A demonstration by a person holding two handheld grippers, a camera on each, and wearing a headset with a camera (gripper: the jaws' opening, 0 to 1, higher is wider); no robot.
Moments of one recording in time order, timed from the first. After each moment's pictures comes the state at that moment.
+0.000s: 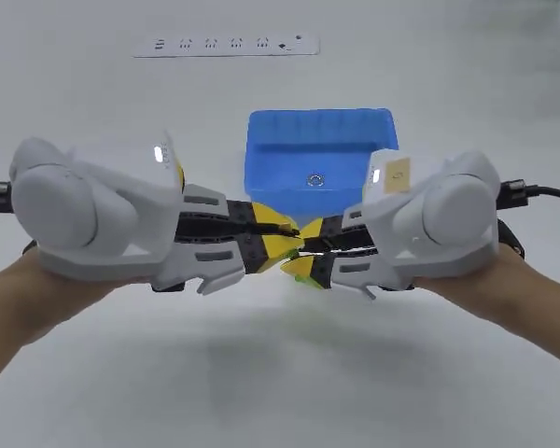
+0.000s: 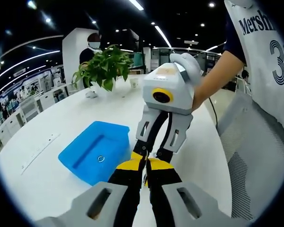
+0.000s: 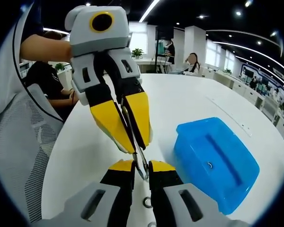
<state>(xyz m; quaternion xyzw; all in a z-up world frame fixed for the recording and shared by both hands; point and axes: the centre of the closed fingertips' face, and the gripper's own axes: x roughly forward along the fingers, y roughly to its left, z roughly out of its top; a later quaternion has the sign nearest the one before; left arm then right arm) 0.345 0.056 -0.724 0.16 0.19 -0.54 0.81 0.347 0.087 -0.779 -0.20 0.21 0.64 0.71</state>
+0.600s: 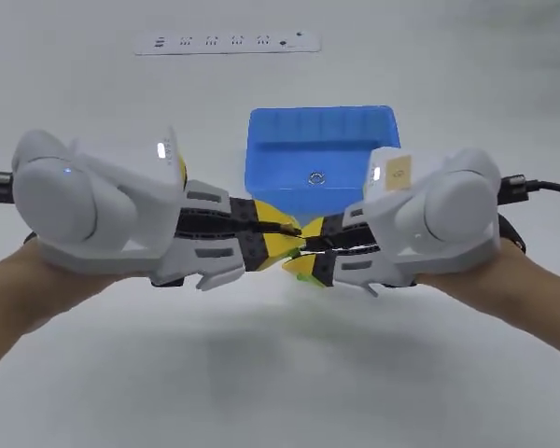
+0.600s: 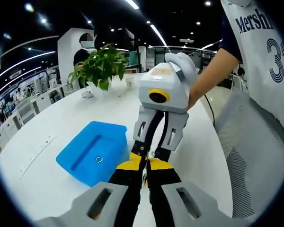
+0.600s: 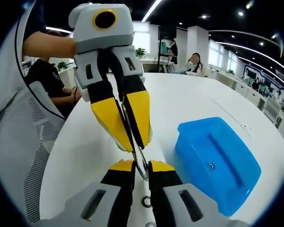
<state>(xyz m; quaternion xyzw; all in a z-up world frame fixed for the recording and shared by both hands) 0.345 0.055 -0.726 0.17 0.19 -0.55 0.79 0.347 0.086 -0.782 -0.21 0.21 0.65 0.70</state>
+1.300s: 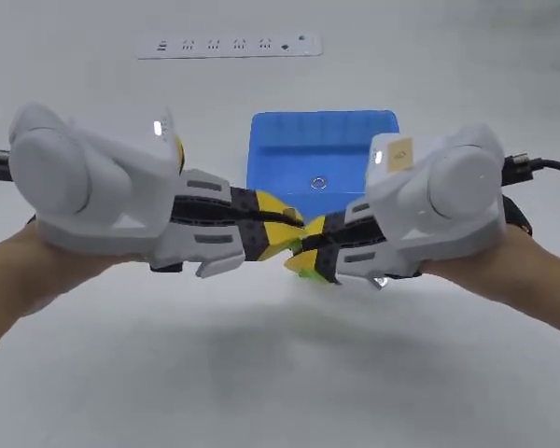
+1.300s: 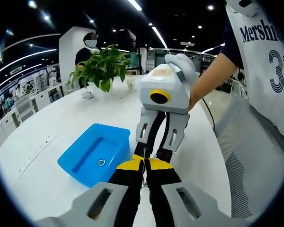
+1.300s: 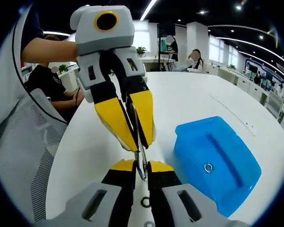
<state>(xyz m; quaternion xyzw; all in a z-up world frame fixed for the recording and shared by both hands) 0.355 0.056 -0.715 0.15 0.19 -0.56 0.79 0.351 0.087 -0.771 -0.20 0.23 0.65 0.70</state>
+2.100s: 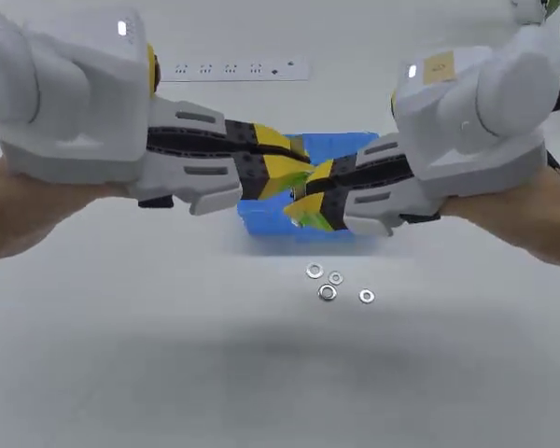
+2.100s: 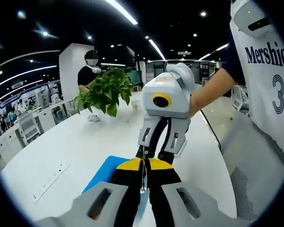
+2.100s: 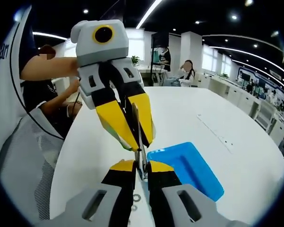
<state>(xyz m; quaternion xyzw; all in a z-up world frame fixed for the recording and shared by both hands) 0.392 0.043 -0.641 0.14 0.11 -0.56 0.81 0.392 0.076 -0.697 -0.19 0.19 0.63 0.73</state>
